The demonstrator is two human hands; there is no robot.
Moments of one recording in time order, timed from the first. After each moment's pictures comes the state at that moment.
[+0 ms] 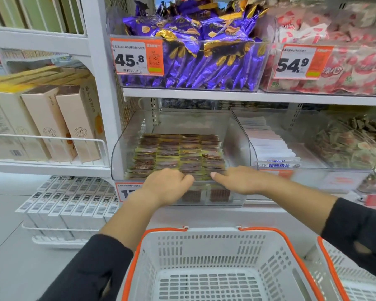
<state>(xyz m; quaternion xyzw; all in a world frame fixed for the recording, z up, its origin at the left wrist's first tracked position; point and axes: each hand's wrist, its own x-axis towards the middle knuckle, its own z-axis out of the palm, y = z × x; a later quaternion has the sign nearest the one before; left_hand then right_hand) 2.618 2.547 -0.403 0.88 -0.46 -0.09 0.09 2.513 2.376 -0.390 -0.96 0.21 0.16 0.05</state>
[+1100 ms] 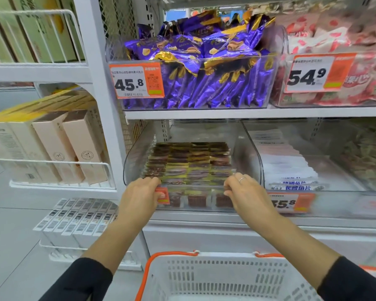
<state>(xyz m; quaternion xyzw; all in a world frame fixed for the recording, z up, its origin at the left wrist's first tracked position) 2.685 2.569 -0.438 0.90 -0.37 0.18 0.14 2.524 2.355 -0.433 -0.97 0.12 -0.22 0.02</state>
